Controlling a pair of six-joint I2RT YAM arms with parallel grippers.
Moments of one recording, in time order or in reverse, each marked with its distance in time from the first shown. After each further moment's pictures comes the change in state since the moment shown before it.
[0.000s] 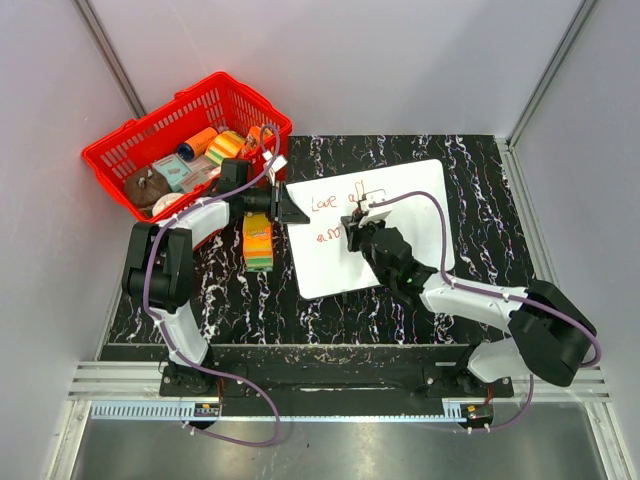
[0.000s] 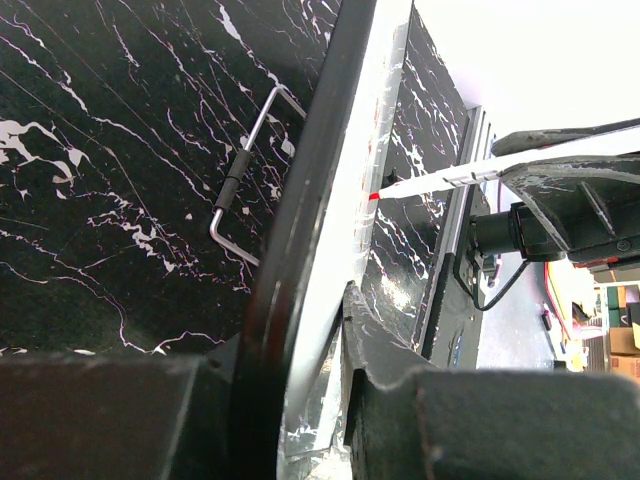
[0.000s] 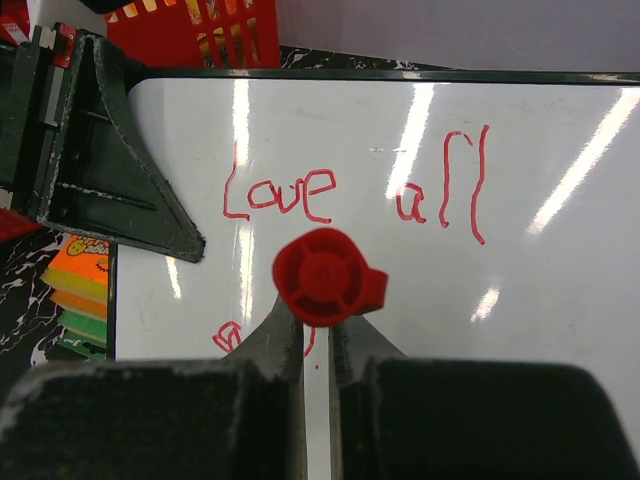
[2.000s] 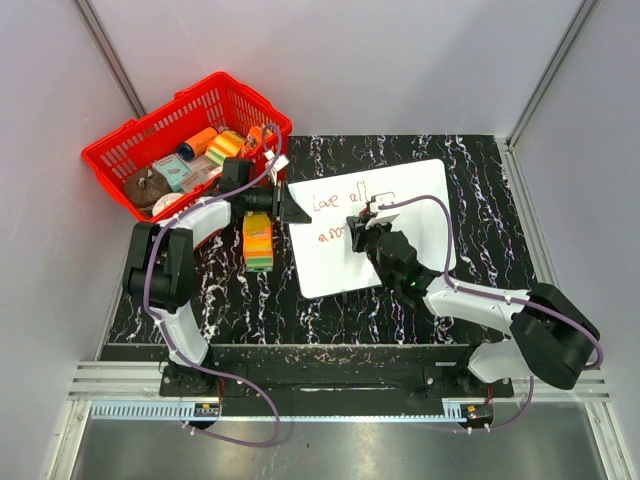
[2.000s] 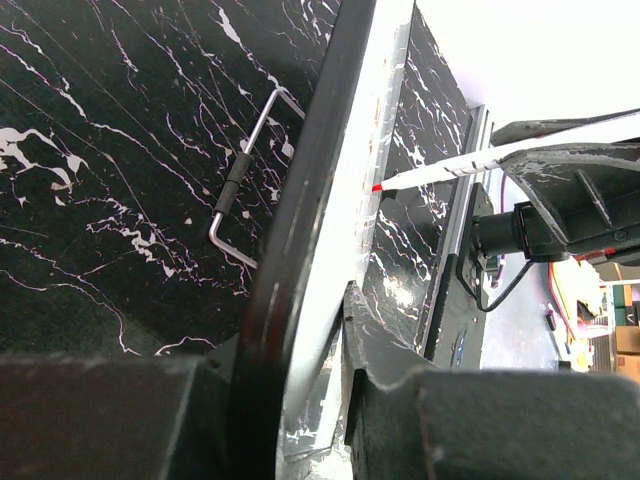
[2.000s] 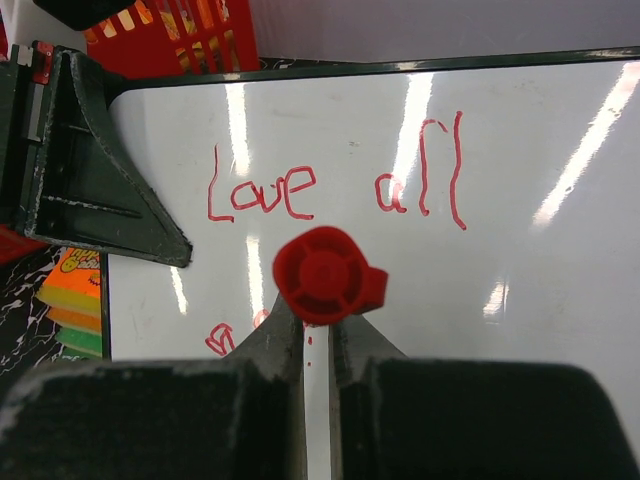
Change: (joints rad) left arm -0.011 0.002 0.009 -0.002 -0.010 0.003; right arm -0.013 -0.022 -0.050 0.047 0.033 0.041
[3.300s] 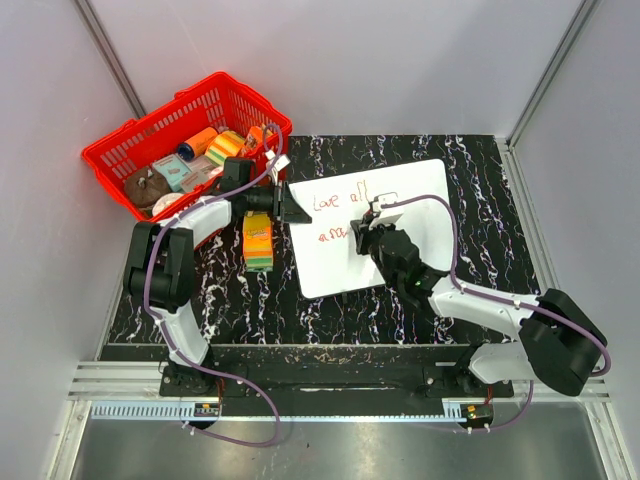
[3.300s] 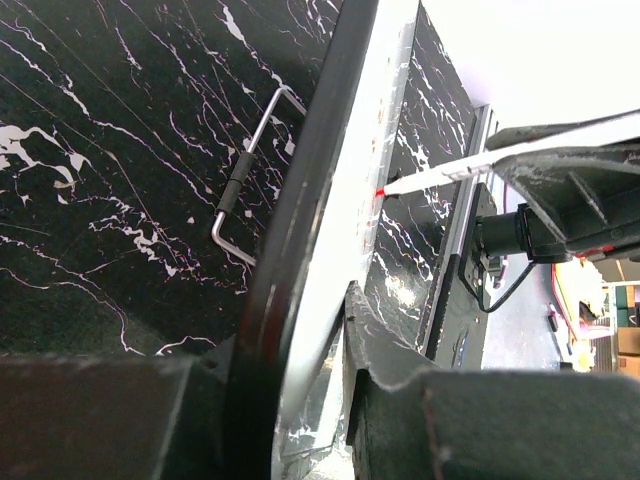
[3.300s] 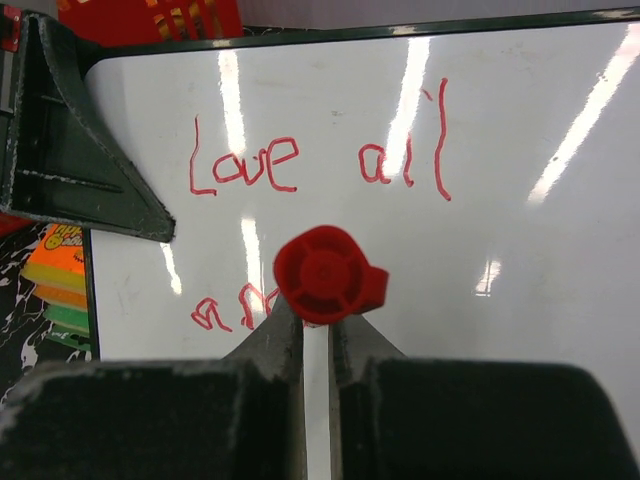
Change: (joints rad) left arm -0.005 0.002 0.009 -0.020 -0.014 0.007; right arm -0.007 -0.047 -0.007 -0.113 -0.021 0.029
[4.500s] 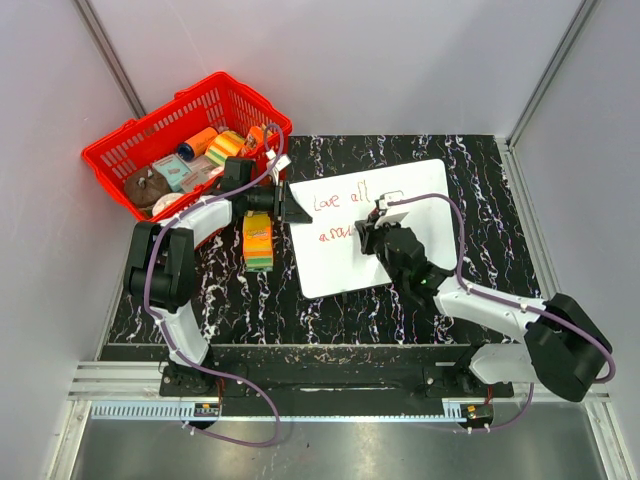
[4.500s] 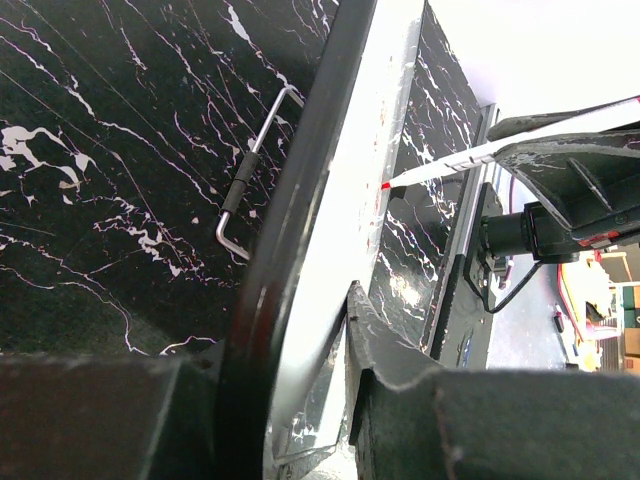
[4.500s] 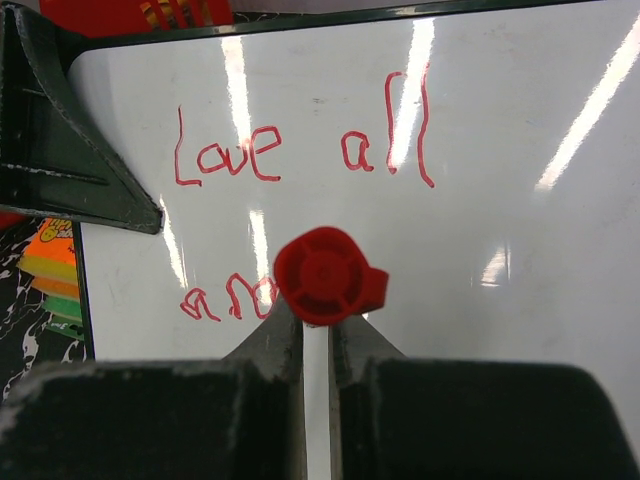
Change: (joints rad) left arm -0.005 0.003 0.007 -0.009 -0.013 0.008; right arm -0.050 -0.030 0.000 -0.057 -0.047 0.028
